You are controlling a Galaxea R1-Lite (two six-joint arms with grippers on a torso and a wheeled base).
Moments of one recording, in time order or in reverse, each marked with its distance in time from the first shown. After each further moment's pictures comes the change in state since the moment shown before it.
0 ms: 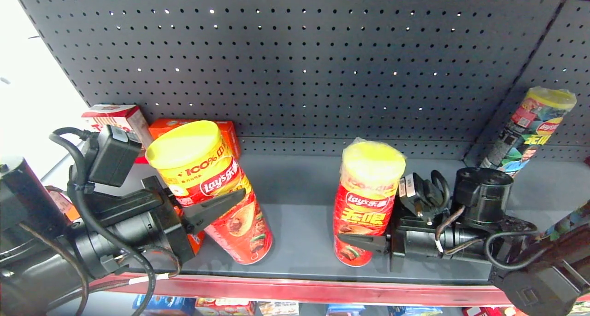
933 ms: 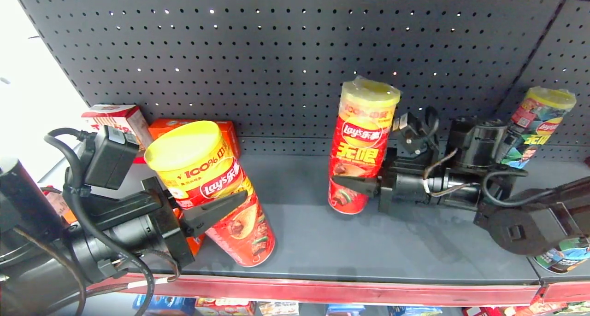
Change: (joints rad) left arm -0.020 -0.011 0.004 -0.002 -0.001 0.000; right arm -0.030 -0.018 -0.311 0.237 -0.051 0.107
